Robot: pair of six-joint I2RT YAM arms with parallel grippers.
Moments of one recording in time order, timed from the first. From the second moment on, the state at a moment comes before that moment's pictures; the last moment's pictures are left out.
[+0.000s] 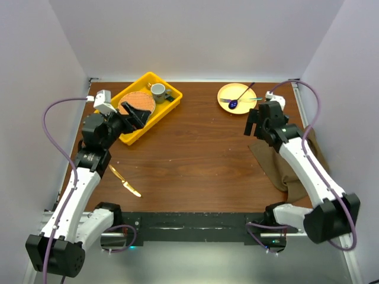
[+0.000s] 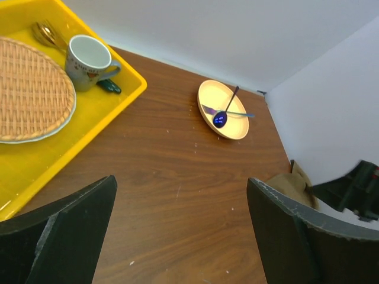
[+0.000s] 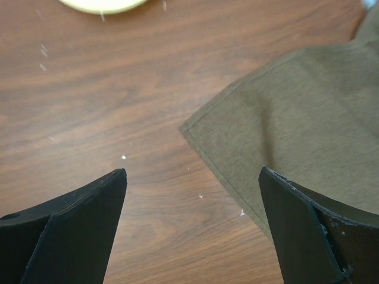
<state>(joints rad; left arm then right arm) -0.15 0.89 0.81 -0.05 0.22 -0.62 0.27 1.18 1.09 -0.69 0.40 0.38</state>
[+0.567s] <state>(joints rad) -0.46 0.89 0.77 -0.14 0.27 -0.59 0.21 1.61 1.08 -0.52 0.25 0.42</state>
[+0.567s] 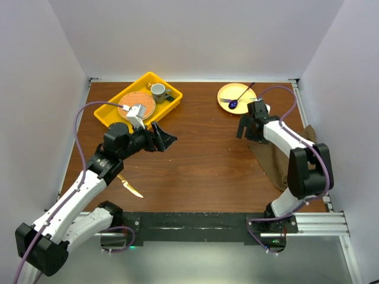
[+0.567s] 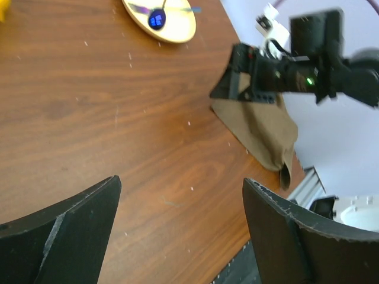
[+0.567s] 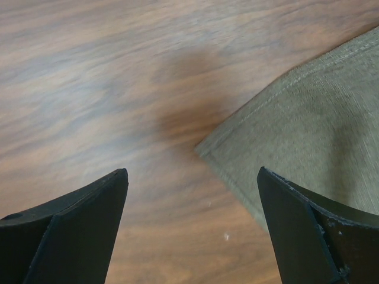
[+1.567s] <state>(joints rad) -0.50 0.78 0.77 -0.34 0.04 -0.54 0.77 1.61 1.14 -0.32 -0.01 0.66</state>
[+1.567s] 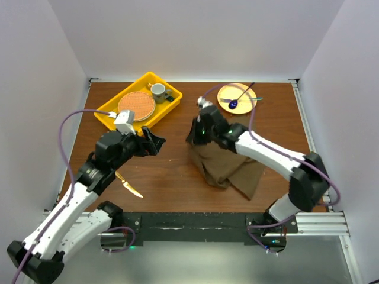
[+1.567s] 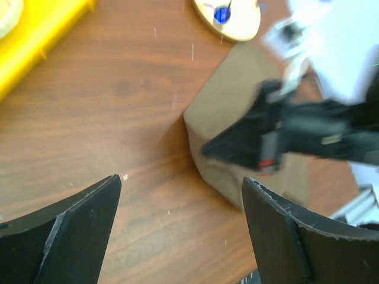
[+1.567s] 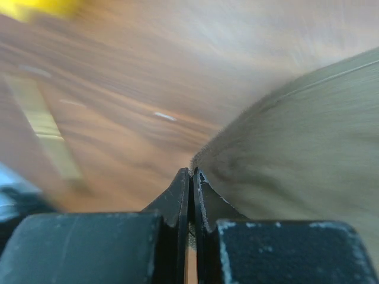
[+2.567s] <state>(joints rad) -0.50 0.75 0.73 -0.11 0.33 -0.38 0.71 1.52 2.26 -0.67 0.01 0.60</state>
